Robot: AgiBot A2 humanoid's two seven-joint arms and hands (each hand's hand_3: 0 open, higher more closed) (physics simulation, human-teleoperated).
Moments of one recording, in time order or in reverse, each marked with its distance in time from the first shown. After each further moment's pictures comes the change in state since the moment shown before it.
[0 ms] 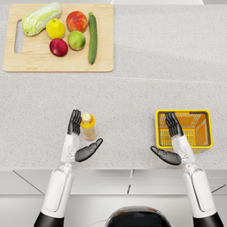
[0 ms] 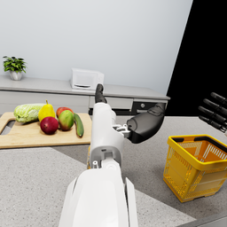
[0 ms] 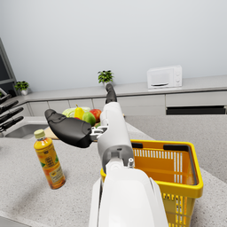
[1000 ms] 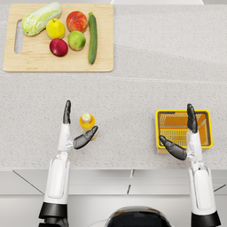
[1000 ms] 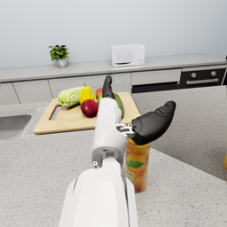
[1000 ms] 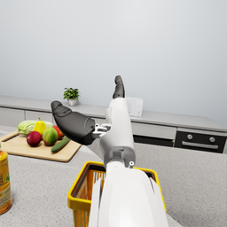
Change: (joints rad) left arm 0.121 0.092 -0.059 0.352 0.324 -0.101 -0.100; right arm 0.050 -0.070 -0.122 0.032 0.324 -0.099 0.101
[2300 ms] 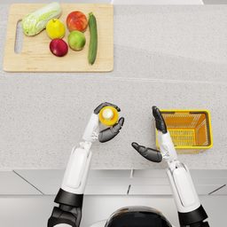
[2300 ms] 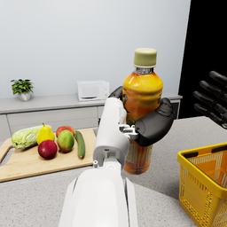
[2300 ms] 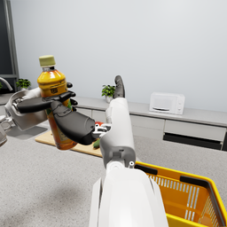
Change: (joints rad) left arm 0.208 0.178 0.148 -0.048 0.011 -0.089 -0.001; right arm 0.068 -0.122 0.237 -0.072 0.011 0.000 0.000
